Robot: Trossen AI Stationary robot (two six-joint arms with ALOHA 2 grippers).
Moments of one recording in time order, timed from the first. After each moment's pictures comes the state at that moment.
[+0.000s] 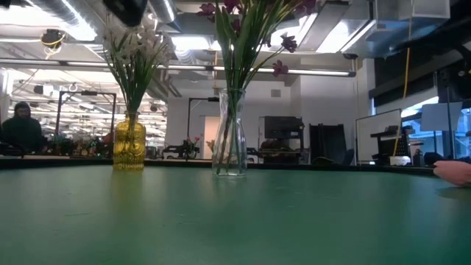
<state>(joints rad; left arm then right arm) -0.63 1.53 0.61 0.85 -0.34 -0.22 0.79 1.56 0.85 -0.92 0.10 1.75</state>
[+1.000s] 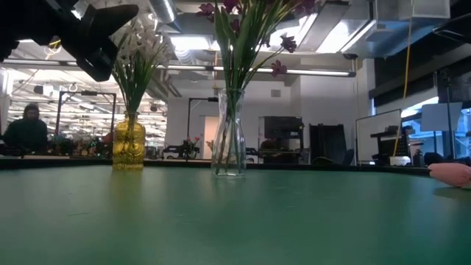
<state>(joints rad) -0.64 1.53 0.26 1.34 -0.49 -0.32 0.90 1.51 0.70 -0.73 0.22 1.97</state>
